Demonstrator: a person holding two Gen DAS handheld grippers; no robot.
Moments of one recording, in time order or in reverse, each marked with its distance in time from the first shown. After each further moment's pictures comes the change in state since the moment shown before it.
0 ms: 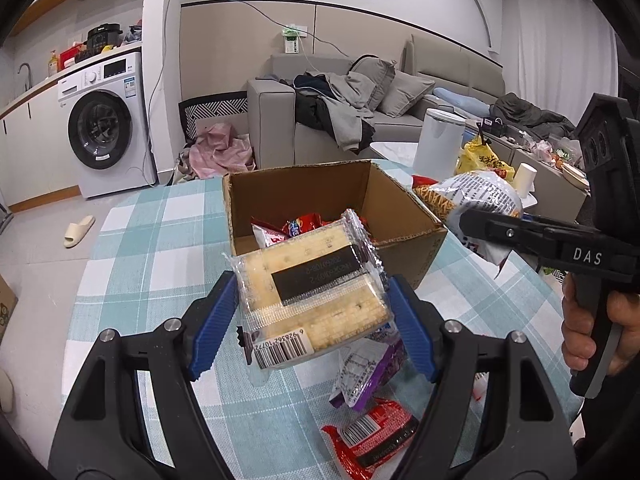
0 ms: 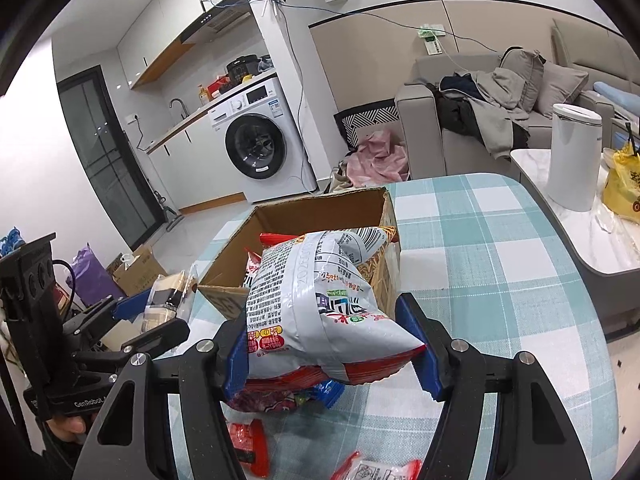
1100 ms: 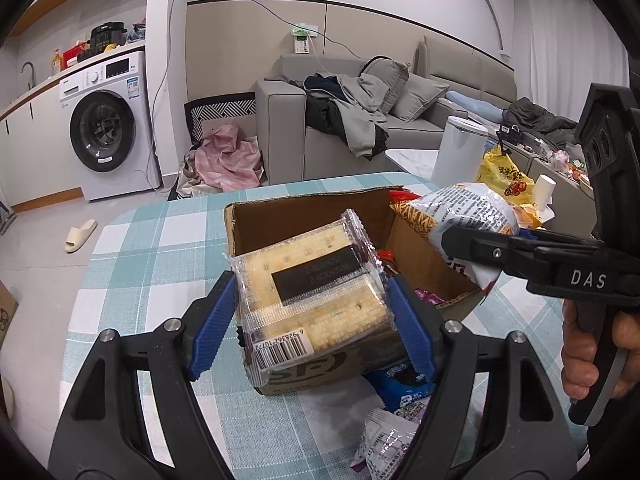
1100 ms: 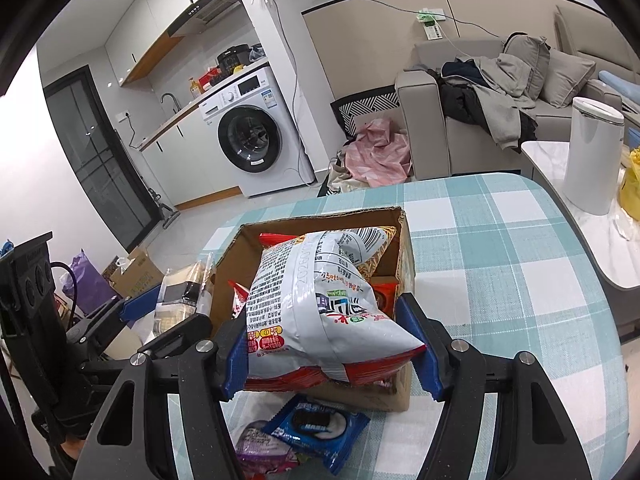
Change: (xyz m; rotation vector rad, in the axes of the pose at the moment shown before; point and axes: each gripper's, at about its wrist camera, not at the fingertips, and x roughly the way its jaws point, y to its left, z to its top) left arm 0.073 0.025 0.047 -0.015 0.005 0.029; right arm 0.067 -0.002 0.046 0.025 0.058 0.001
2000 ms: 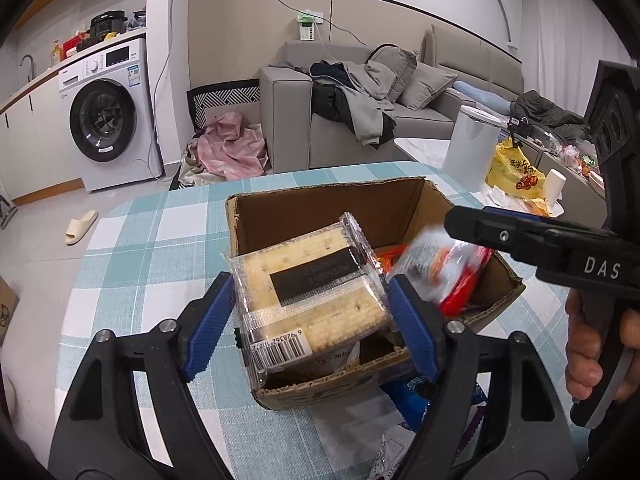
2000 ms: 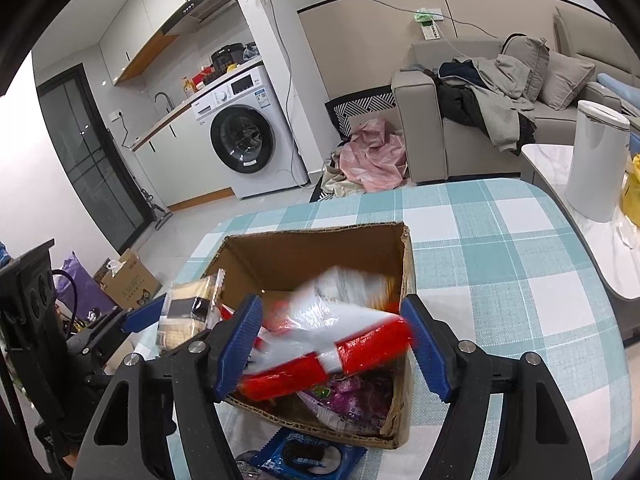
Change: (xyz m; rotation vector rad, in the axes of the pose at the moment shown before) left arm 0.046 0.016 0.005 -0.007 0.047 0.017; right arm 0.027 -0.004 0.016 -0.002 -0.007 -0.019
